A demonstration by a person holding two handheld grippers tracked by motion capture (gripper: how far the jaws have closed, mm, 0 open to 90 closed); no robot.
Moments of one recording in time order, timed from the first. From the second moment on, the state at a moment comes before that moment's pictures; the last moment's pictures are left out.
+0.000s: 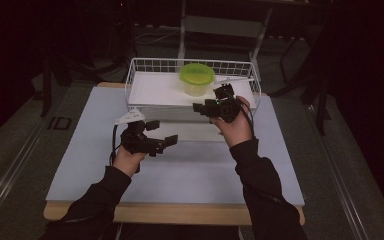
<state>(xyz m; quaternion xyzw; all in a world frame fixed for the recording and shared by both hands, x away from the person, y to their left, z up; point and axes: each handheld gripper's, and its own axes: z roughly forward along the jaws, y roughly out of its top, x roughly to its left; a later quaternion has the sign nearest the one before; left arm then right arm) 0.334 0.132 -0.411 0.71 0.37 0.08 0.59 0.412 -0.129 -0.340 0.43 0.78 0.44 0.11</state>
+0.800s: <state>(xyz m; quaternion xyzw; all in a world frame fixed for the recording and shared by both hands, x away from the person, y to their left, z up) 0.301 0.135 -0.416 0.73 0.31 0.07 0.60 0.345 -0.137 -0.388 0.34 0.81 0.46 0.10</state>
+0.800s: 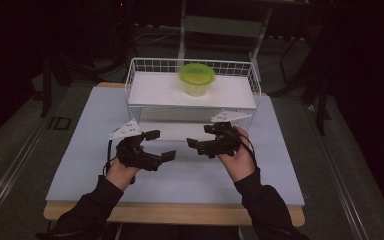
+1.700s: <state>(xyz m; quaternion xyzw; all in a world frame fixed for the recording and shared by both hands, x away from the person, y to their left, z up) 0.279 0.161 -0.464 0.77 0.31 0.05 0.56 0.309 -0.189 -0.449 0.36 0.81 0.45 0.08</state>
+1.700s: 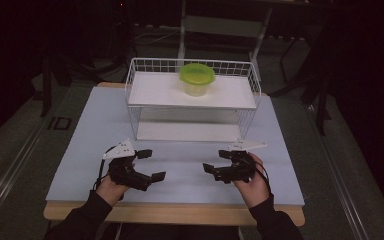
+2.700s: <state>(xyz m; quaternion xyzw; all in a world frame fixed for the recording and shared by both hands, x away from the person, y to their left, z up) 0.269 0.178 -0.498 0.78 0.32 0.05 0.54 0.293 -0.216 -0.492 0.36 0.83 0.42 0.08</state>
